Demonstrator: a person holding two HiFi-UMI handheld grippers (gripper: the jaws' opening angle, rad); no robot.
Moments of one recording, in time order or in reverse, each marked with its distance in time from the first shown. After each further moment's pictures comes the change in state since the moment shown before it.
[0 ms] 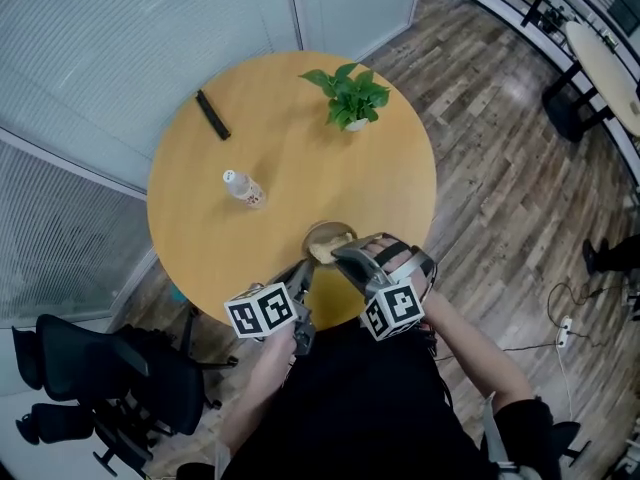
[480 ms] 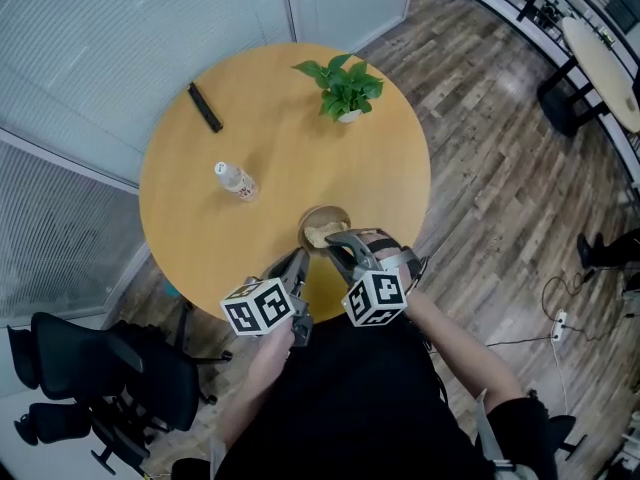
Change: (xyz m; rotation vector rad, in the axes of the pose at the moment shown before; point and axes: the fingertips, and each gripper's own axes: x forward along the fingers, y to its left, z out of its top) left arm 0.002 -0.010 0.008 0.040 -0.078 -0.027; right arm 0.019 0.003 -0.017 0.281 0.075 -0.021
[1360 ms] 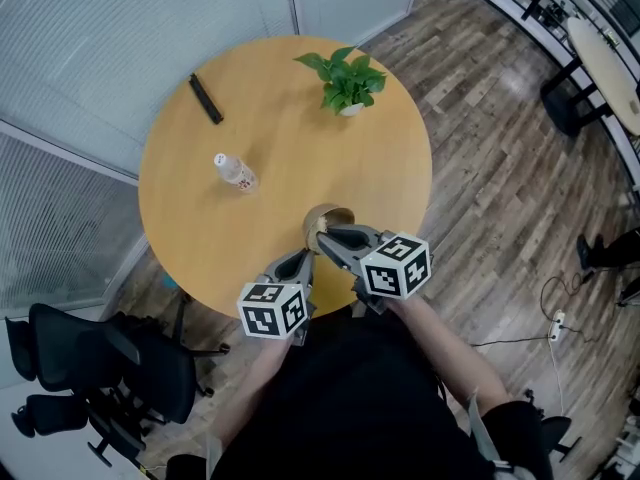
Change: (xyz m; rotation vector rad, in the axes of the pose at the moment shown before) left arm 0.002 -0.012 -0.023 0.294 0.090 0.057; right arm -0.016 -0.025 0.020 1.165 -0.313 0.272
